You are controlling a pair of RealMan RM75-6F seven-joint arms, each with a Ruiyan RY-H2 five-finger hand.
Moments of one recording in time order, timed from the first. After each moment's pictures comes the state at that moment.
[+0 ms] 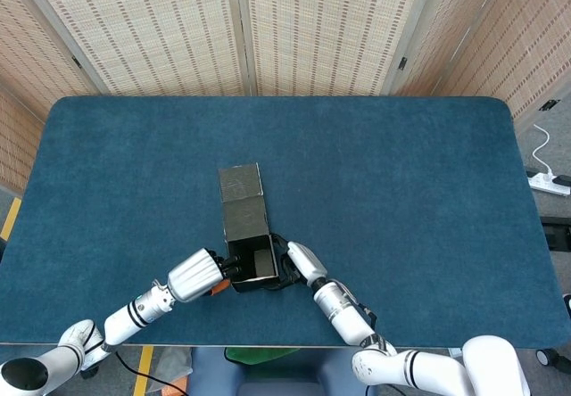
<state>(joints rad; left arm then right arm) -0.65 -1.82 0.13 -0.67 1.92 1.50 -0.23 0.67 -1.99 0.22 -1.20 -1.25 0.85 0.42</state>
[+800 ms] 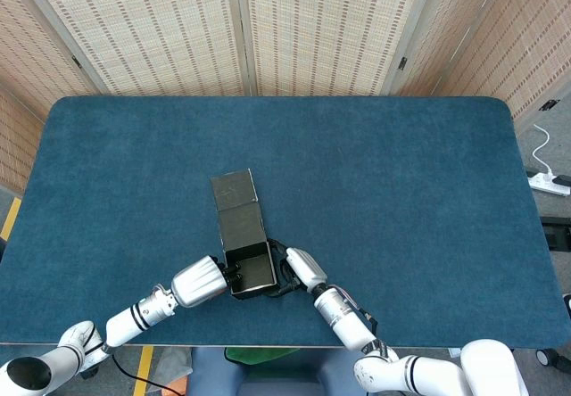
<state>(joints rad) -0.65 -1.83 0.19 -0.66 1.92 1.44 -0.11 0.64 -2.01 0.18 -1.17 -1.33 0.89 0.43</state>
